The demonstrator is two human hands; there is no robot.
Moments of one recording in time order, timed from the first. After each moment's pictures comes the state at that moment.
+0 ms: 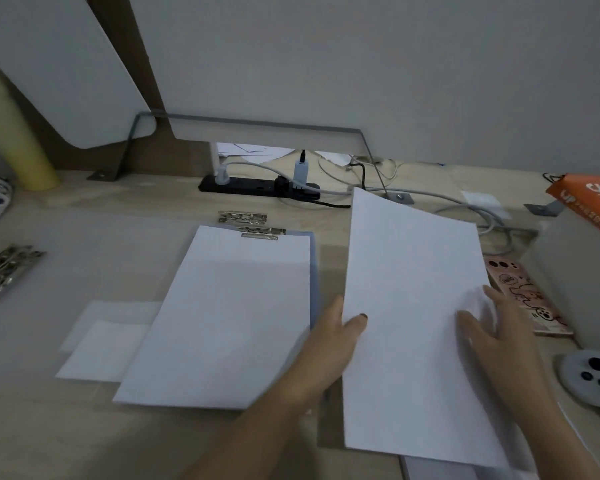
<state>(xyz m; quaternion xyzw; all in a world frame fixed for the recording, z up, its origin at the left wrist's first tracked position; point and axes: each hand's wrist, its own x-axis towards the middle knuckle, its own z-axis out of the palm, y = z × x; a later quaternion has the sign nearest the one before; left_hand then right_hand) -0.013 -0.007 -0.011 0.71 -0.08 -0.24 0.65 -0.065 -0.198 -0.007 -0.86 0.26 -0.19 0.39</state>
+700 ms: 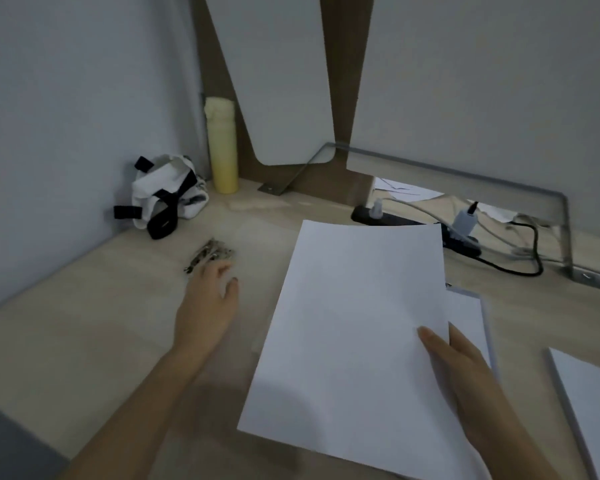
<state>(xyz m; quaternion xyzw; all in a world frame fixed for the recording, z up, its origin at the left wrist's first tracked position) 0.063 0.322 -0.024 0.88 0.18 0.17 0.41 0.037 0.032 -0.010 -0.69 0.13 0.05 0.71</state>
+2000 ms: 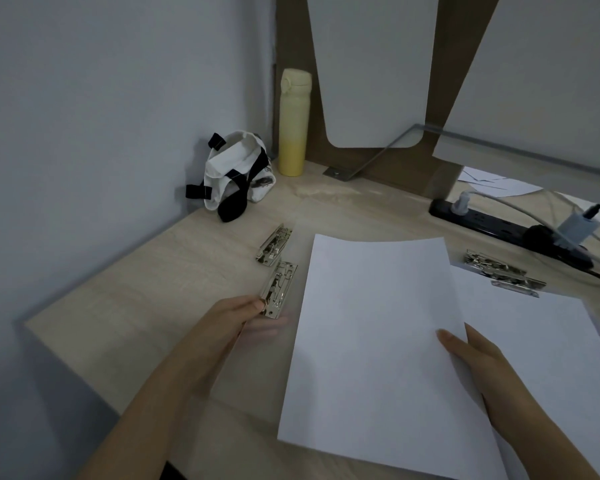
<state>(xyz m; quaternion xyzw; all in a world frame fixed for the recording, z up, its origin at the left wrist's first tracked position) 0.036 0.409 -0.052 0.62 0.18 -0.08 0.76 0.081 0.100 -0.041 -0.72 0.09 0.16 0.67</state>
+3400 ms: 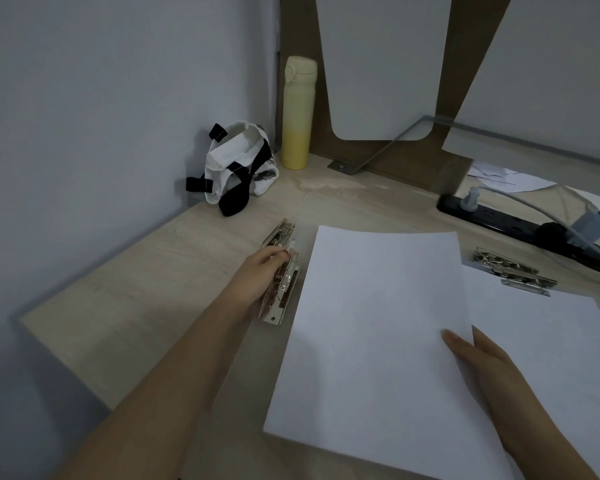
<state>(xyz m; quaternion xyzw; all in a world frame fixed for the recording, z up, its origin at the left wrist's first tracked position) 0.115 0.407 -0.064 0.75 0.18 0.02 0.63 0.074 0.113 -0.035 -0.72 0.12 0.16 0.67</state>
